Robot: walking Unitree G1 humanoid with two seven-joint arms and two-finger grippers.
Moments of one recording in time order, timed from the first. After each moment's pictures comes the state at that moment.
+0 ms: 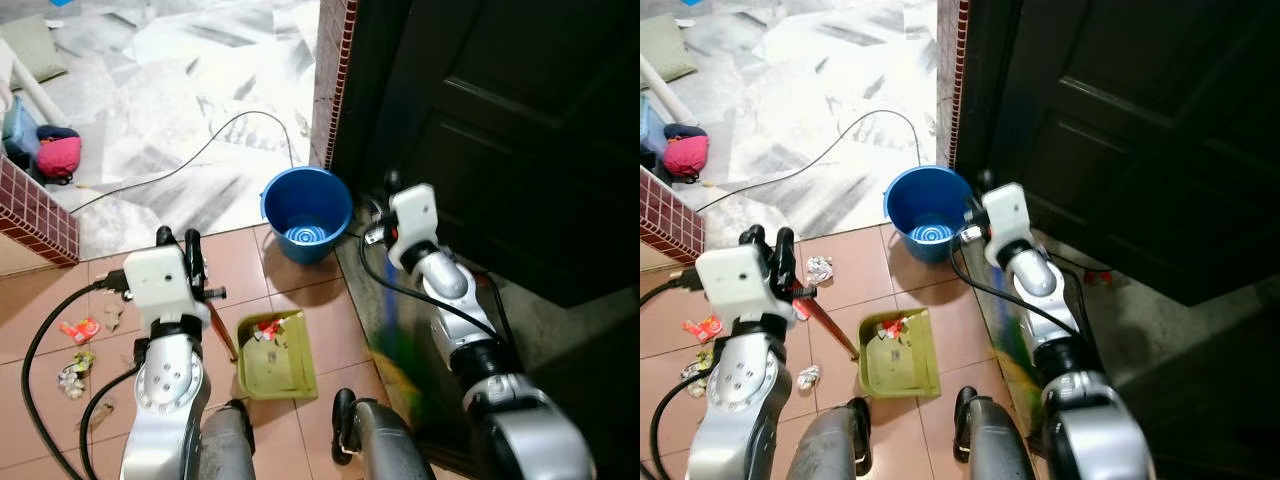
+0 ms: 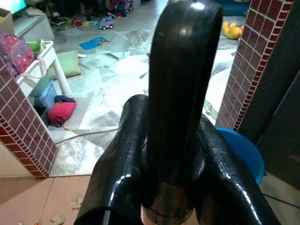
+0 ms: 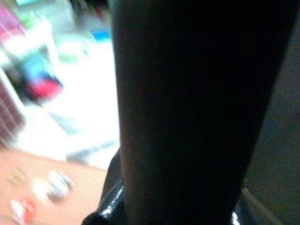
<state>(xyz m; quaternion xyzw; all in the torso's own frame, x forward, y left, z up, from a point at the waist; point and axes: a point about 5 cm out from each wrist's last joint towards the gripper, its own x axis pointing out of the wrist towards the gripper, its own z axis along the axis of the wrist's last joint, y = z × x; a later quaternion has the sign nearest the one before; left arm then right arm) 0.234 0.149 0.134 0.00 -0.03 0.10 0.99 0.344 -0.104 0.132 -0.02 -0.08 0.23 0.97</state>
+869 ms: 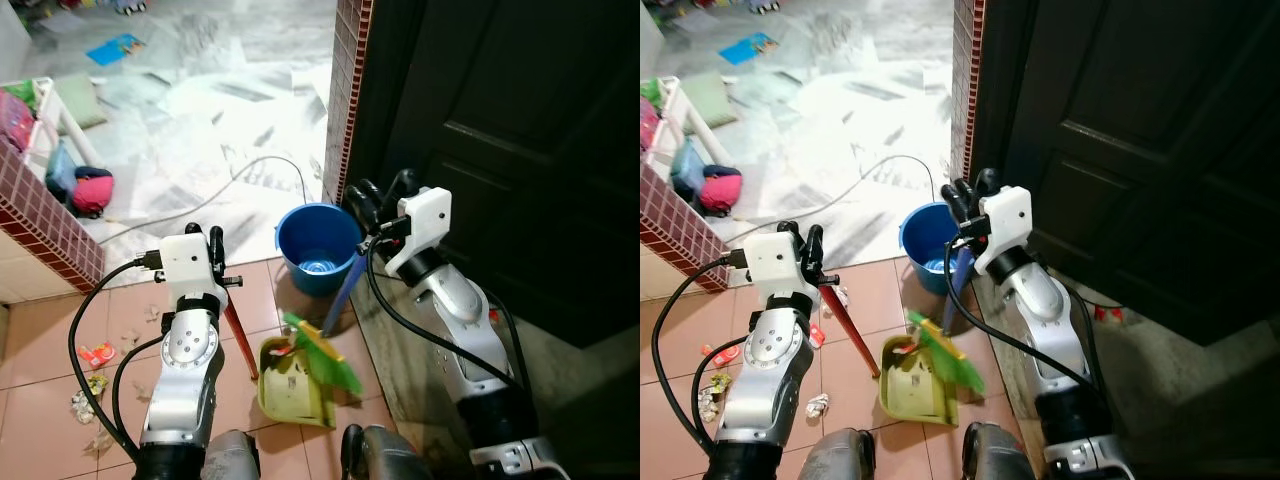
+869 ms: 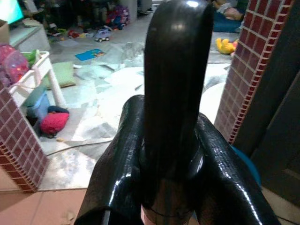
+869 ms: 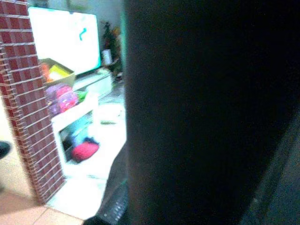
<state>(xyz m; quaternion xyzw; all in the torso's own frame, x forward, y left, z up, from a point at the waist) 0.278 0.152 0.104 0.00 0.00 0.07 1.00 0.301 -0.103 0.154 -0.01 -0.14 0.25 0.96</state>
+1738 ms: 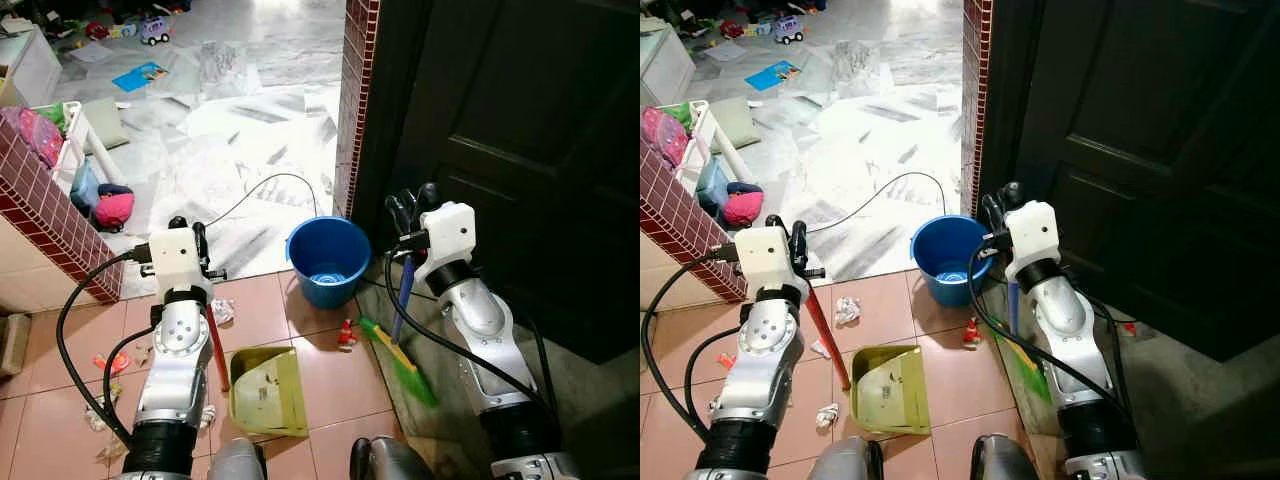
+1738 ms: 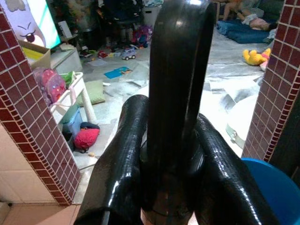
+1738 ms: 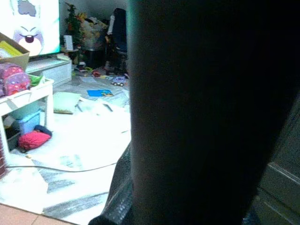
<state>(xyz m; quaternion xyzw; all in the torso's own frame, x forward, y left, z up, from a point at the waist) 0.291 0.167 0.097 0.03 -0.01 0.12 0.99 0.299 -0.133 0.139 -0.09 -0.12 0.16 0.97</state>
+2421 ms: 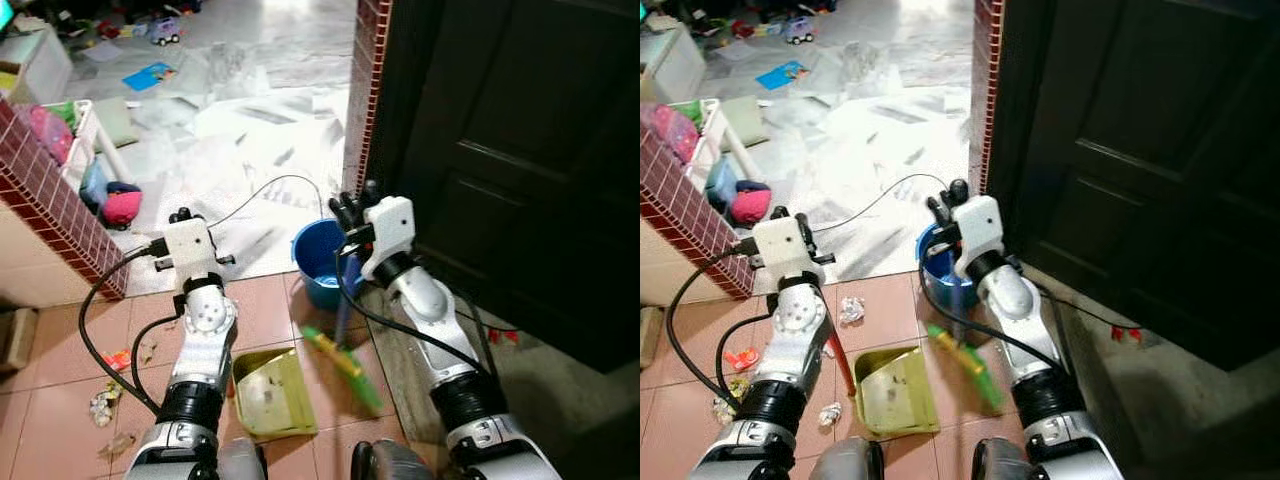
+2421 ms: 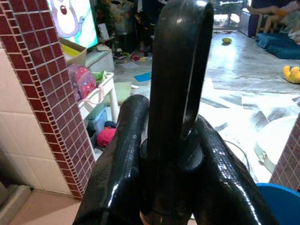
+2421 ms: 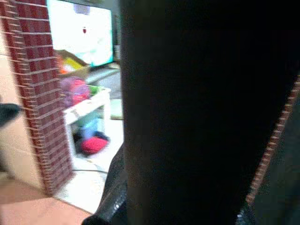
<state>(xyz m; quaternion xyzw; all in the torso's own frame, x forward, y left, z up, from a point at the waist) 0.315 0.151 0.087 0.01 -0.02 0.19 0.98 0.316 -0.072 0.128 -0.01 -0.10 0.28 0.96</state>
